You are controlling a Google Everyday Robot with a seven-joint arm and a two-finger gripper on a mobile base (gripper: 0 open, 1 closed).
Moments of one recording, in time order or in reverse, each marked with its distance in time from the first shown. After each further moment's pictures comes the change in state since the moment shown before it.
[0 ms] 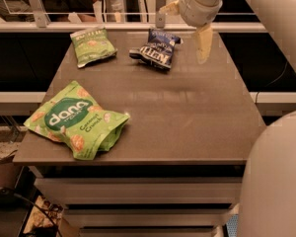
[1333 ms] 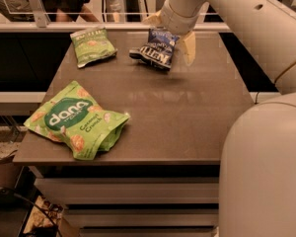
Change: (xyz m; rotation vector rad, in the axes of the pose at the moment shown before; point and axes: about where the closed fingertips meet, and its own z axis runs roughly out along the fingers) arm -0.015 -0.024 0.052 -0.010 -0.001 -0.198
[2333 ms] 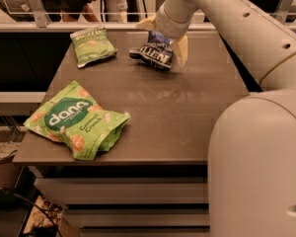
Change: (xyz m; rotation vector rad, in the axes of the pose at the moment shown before) arm 0.003 -0.016 0.031 0.043 -0.037 -0.076
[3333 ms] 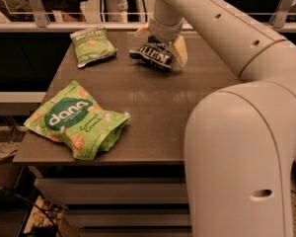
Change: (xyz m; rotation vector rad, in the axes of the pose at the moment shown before) arm 0.008 0.004 0.022 -0.154 0.094 -0.050
